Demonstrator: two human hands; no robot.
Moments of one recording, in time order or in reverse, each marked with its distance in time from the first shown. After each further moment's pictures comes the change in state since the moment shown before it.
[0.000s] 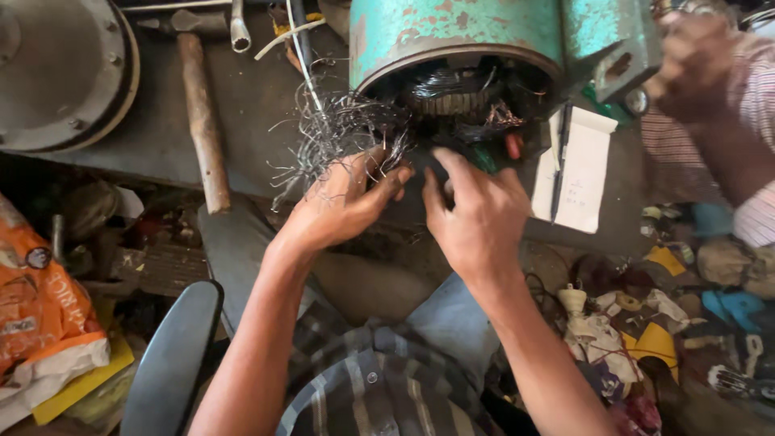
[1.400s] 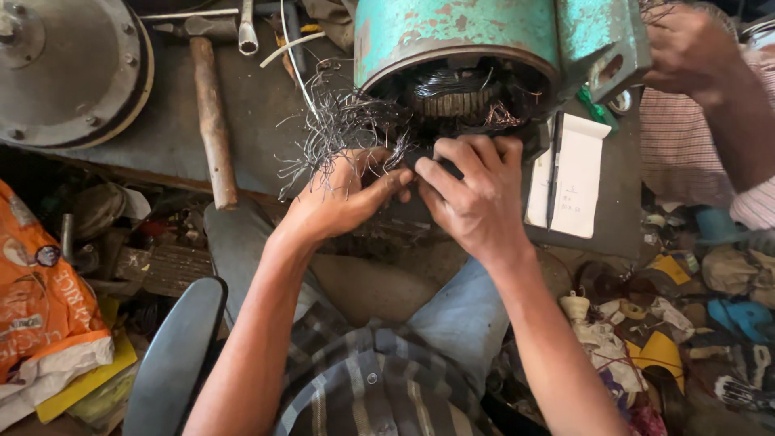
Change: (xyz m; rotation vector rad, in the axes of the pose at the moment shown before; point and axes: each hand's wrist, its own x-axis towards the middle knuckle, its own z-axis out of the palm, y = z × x) left_hand -0.004 0.015 -0.012 0.069 -0.074 -0.188; right_hand 0.008 0.026 0.001 0.030 -0.073 -0.334
